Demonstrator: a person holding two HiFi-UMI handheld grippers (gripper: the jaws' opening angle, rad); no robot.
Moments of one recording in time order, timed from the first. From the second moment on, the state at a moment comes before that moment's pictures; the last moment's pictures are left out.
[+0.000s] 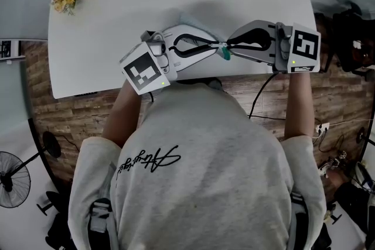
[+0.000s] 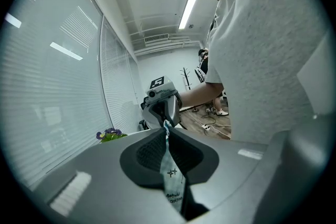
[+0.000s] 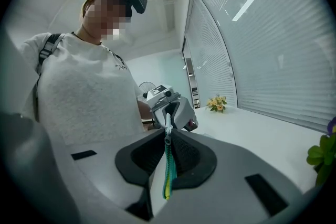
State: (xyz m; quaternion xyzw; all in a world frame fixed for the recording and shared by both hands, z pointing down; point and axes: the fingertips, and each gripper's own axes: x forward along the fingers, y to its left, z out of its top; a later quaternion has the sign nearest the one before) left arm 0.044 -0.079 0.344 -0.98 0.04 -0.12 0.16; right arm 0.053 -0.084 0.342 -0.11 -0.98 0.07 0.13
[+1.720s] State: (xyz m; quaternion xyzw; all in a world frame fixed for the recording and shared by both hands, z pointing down) left arm 0.038 -0.067 0.340 -0.98 -0.01 -0.12 0.16; right arm 0.051 -0.066 0.344 -0.11 -0.95 -0.11 0.28
